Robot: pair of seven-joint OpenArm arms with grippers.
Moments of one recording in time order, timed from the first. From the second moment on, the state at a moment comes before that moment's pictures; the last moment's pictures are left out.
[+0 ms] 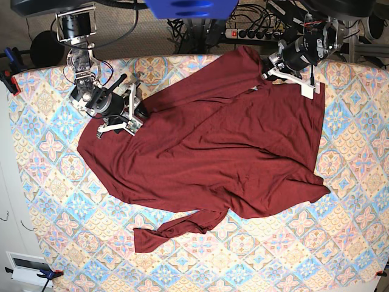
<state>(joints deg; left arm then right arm) 35.4 -23.1 -5.9 118.0 -61.9 24.6 51.2 -8.2 18.3 -2.4 87.8 -6.8 42.9 -29.5</state>
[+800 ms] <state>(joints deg) 40.8 -25.6 -28.2 118.3 -78.8 24.5 50.9 -7.7 17.9 2.7 84.9 -12.5 42.9 -25.2</state>
